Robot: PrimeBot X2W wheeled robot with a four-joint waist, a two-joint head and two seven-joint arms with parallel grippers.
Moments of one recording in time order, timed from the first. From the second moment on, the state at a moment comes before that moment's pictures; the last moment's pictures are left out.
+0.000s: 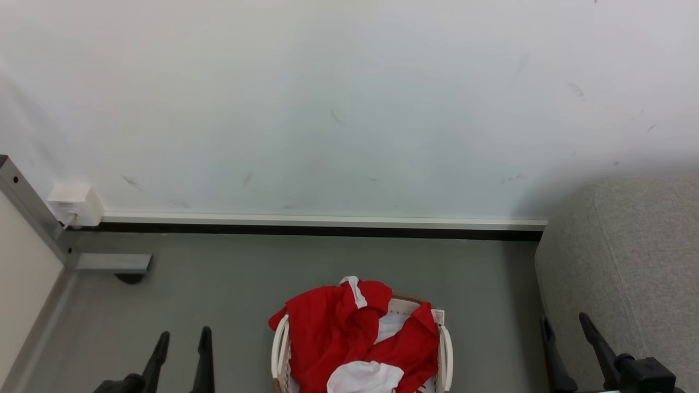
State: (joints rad) left arm 0.04 0.04 0.04 0.18 -0.21 -0.09 -0.23; right arm -0.05 -0.04 0.05 0.33 0.22 0.13 -0.23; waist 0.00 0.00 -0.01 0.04
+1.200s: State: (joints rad) left arm 0.05 0.05 0.05 0.25 -0.13 -0.12 -0.26; right arm -0.05 -0.05 0.02 0.42 0.16 0.13 -0.26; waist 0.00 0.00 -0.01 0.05
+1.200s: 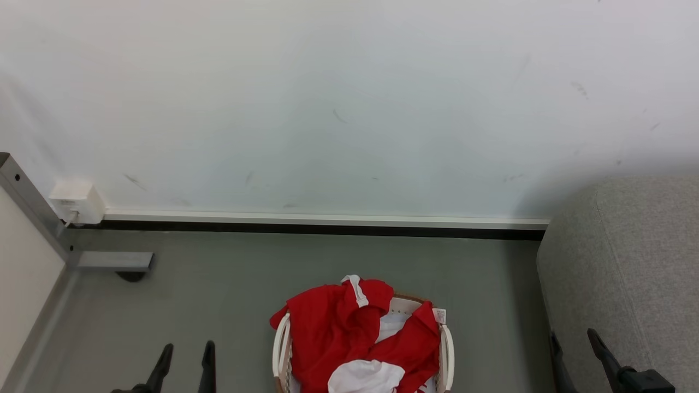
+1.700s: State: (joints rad) left arm 0.04 0.05 0.04 0.25 -0.14 -0.12 -0.26; right arm -0.07 -0.05 0.04 0.40 0.16 0.13 -0.26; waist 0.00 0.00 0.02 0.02
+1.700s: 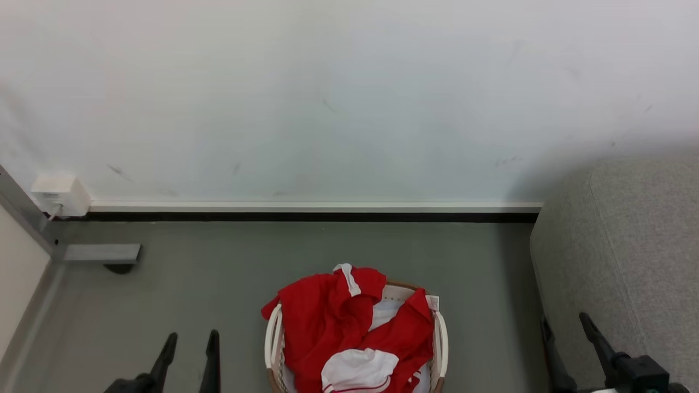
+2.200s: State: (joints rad) left arm -0.29 0.09 -0.11 0.29 -0.15 -0.13 -0.26; right arm -0.22 -0.05 0.04 0.24 0.12 0.13 -0.26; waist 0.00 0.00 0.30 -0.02
